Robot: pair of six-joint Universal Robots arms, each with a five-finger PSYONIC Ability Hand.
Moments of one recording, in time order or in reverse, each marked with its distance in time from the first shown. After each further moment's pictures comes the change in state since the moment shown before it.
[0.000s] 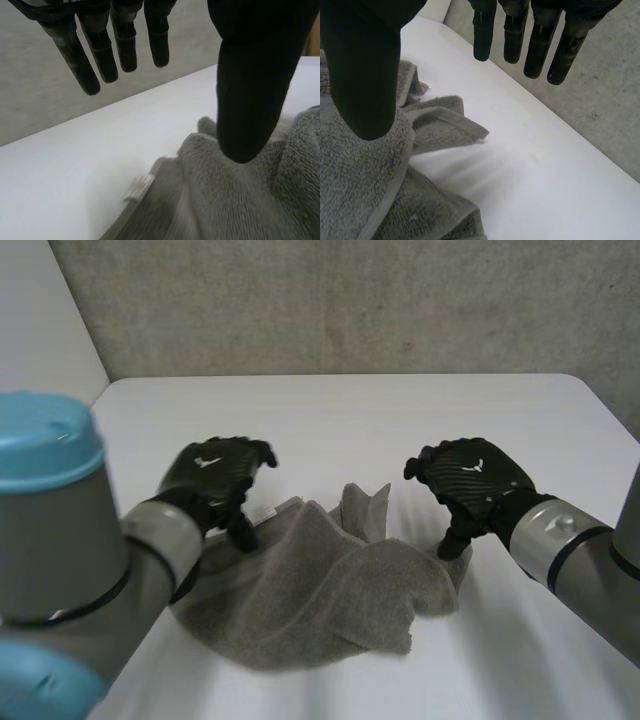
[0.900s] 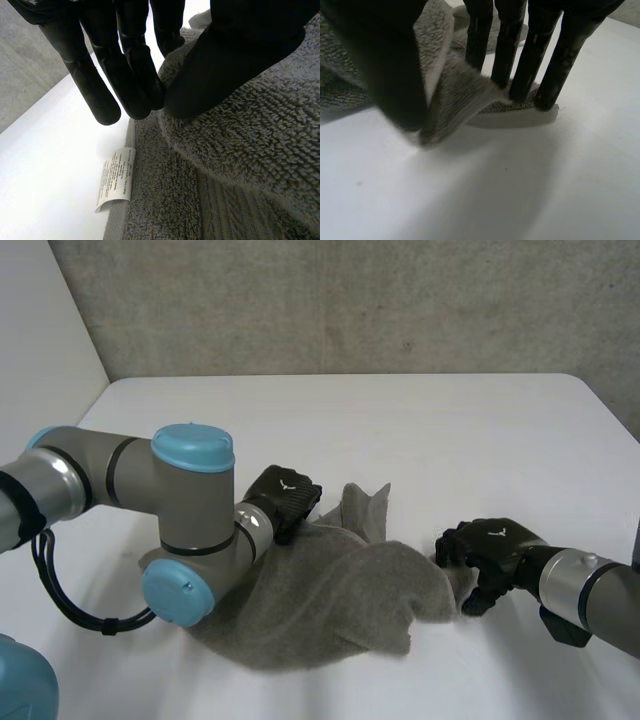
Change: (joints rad) left arm 0.009 -0.550 0.414 0.011 0.166 0.423; right arm -0.191 0.146 0.086 0.131 -0.148 0.008; left_hand 0.798 0.832 0.830 0.835 0.825; right_hand 0.298 0.346 0.361 0.373 0.356
